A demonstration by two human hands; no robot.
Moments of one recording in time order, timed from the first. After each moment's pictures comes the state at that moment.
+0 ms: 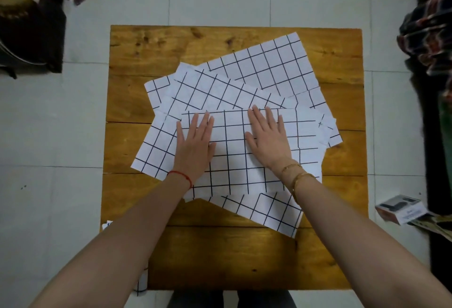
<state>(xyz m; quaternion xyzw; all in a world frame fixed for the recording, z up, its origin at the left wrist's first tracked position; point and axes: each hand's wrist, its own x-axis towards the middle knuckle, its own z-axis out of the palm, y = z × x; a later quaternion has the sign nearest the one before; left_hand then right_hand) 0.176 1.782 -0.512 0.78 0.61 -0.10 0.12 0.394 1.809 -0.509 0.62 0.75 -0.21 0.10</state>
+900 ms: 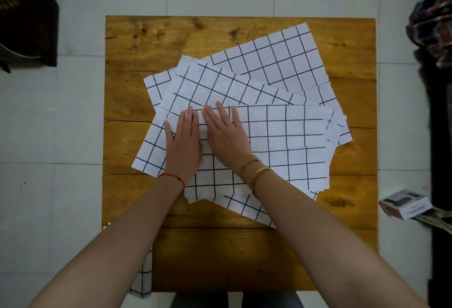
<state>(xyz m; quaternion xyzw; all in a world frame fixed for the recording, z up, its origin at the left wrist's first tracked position) 0.156 1.787 -0.518 0.73 0.67 -0.10 0.14 0.294 1.816 -0.514 0.51 0.83 -0.18 0.09</state>
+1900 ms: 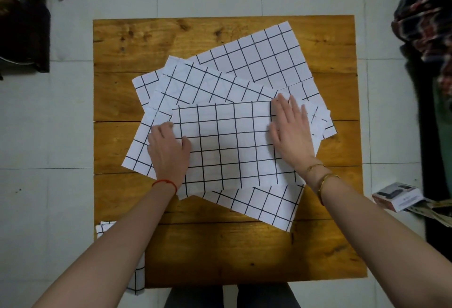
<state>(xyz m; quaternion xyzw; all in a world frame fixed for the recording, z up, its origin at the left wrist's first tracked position) 0.171 1.773 -0.495 0.56 0.80 0.10 0.17 0.449 1.802 -0.491 0.66 0.73 -0.16 0.00</state>
